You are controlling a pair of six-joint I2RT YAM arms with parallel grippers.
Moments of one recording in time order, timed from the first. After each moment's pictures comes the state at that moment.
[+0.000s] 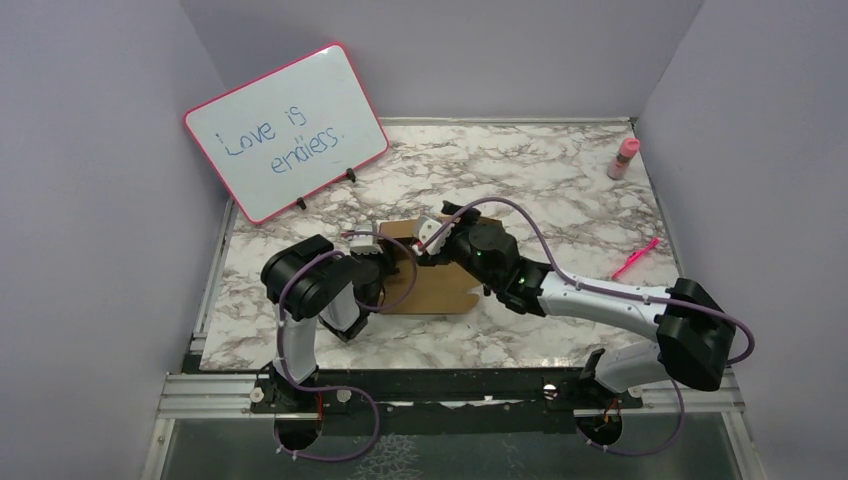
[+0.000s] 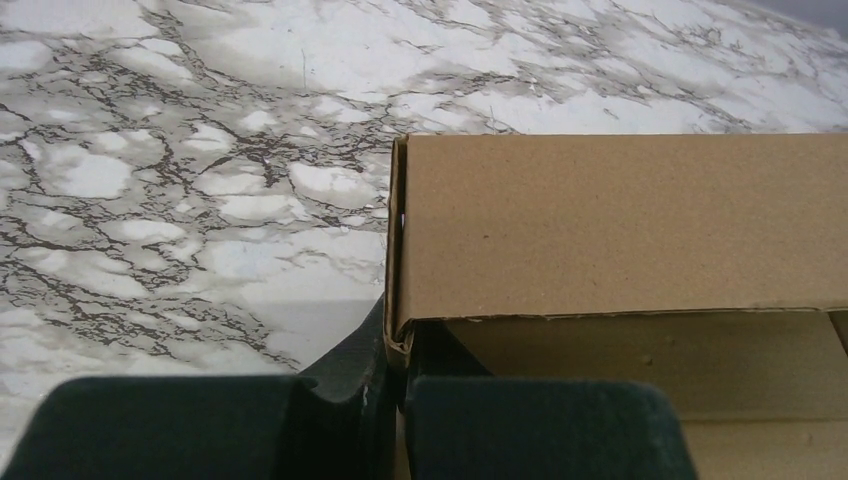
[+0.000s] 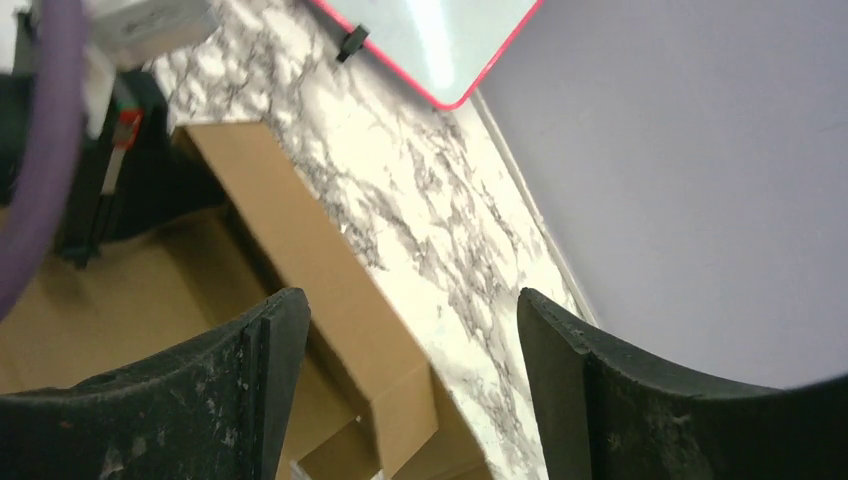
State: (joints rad) left arm -0.65 1.95 0.29 1.53 -0.47 -0.40; right arm 0.99 1.38 0.79 0.40 0.27 -0.74
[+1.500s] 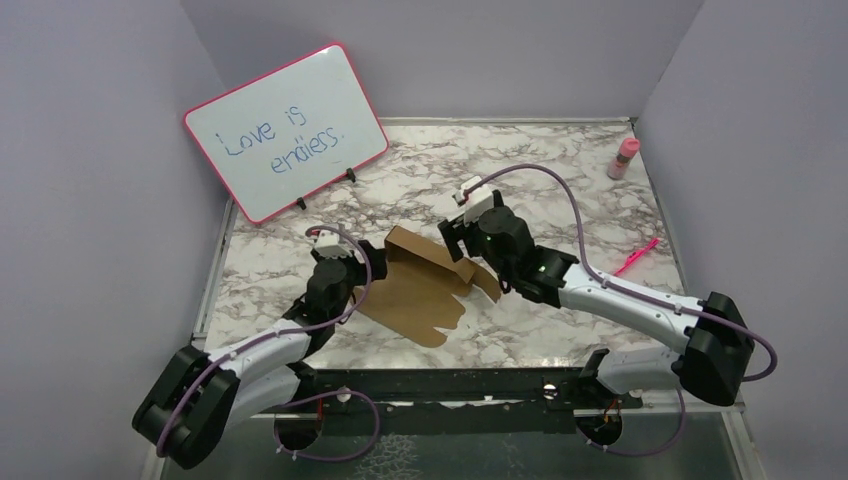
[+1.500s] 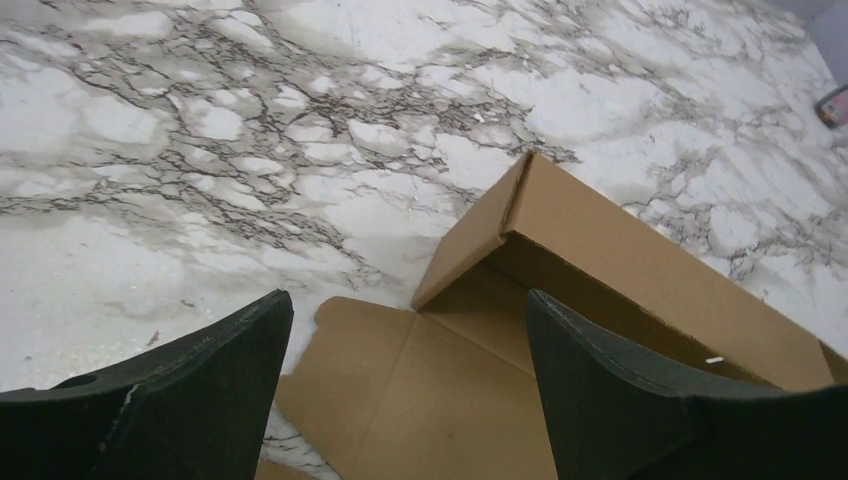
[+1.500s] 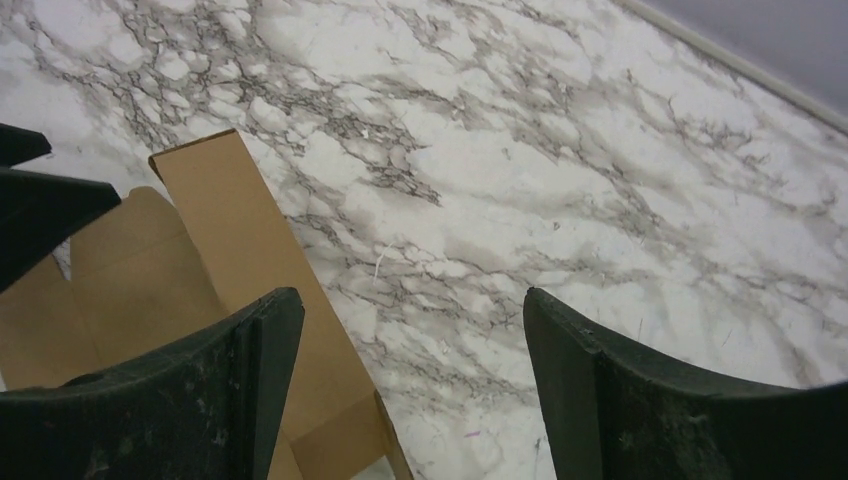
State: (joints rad) left arm -0.58 1.05 0.17 0.64 -0.34 -0.49; right arm 0.92 1.29 0.90 0.06 0.44 -0.07
